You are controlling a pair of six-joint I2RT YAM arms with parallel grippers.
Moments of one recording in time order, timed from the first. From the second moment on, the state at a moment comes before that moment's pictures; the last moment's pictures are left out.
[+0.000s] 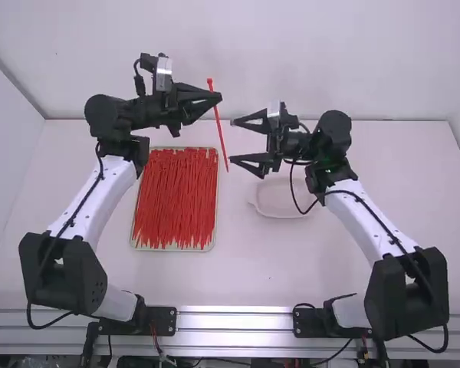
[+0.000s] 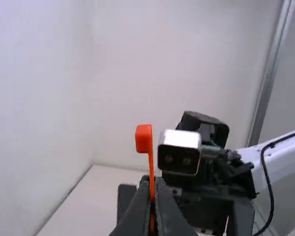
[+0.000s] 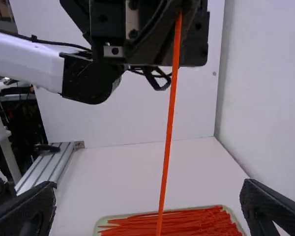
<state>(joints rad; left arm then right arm) -0.10 1.56 1.31 0.96 1.25 -0.75 0.27 1.50 1.06 0.58 -1.24 0.18</state>
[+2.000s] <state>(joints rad) -0.17 1.56 1.46 0.69 1.23 -0.63 0.31 1.50 1.06 0.46 -1.21 0.08</state>
